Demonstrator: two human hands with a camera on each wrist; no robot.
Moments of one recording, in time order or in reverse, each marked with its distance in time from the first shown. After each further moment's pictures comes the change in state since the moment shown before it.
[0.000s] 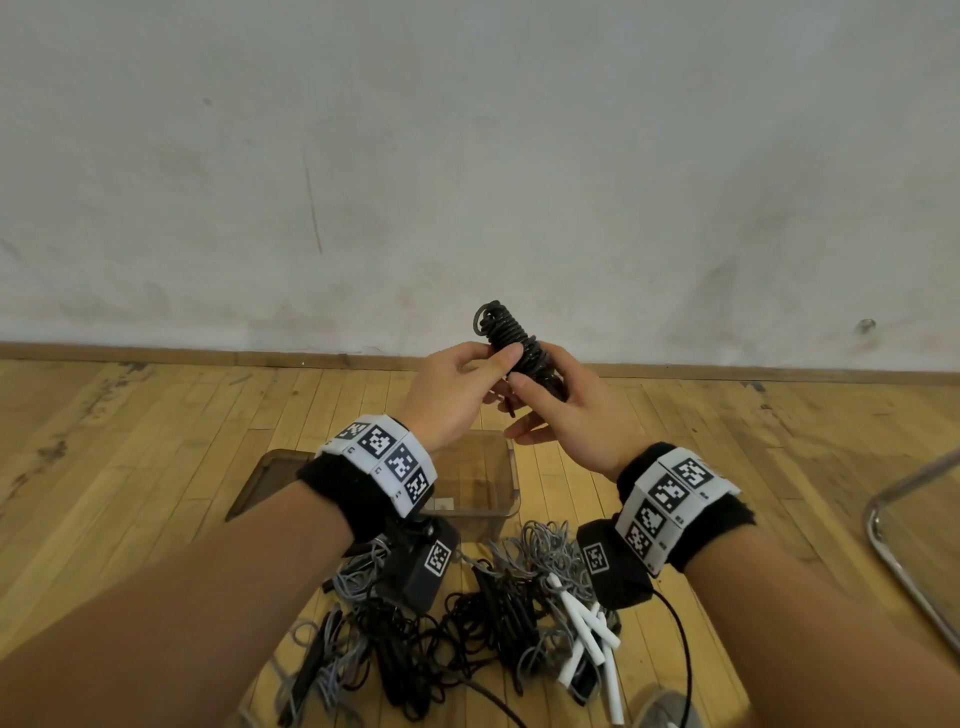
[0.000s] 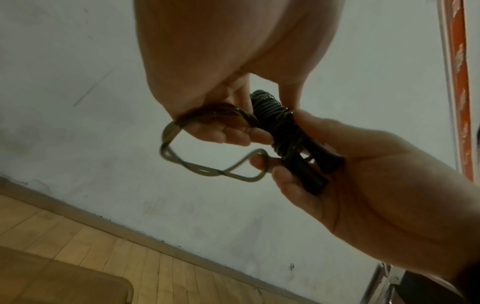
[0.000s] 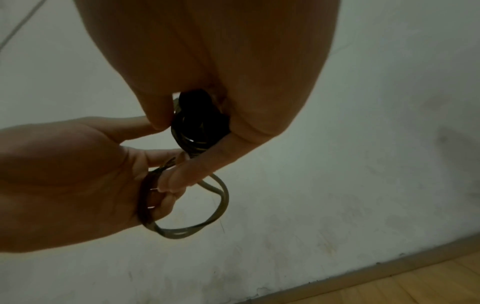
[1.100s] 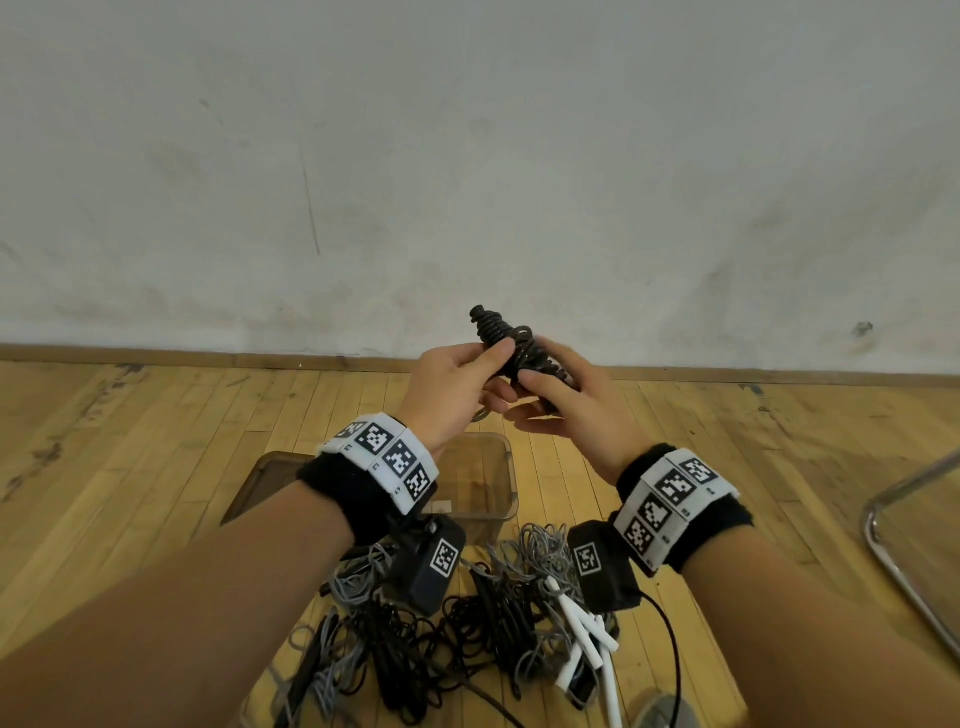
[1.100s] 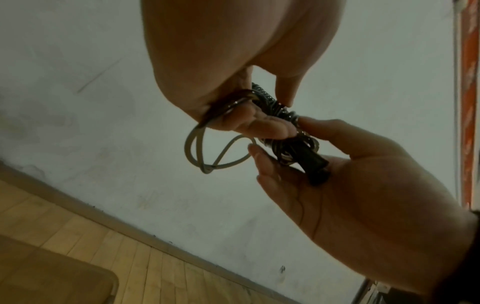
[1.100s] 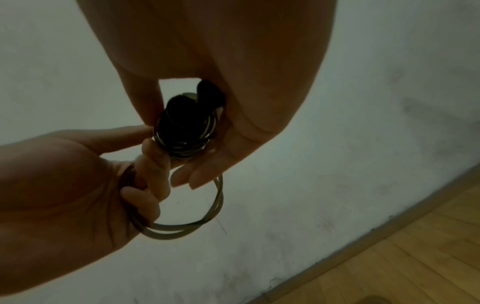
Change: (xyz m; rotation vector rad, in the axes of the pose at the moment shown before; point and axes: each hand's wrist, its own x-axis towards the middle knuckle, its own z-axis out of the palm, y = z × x) left_hand -0.003 0.011 0.004 -0.075 0.034 -0.051; right_hand 0.001 -0.001 -0.003 0.184 0.099 0.025
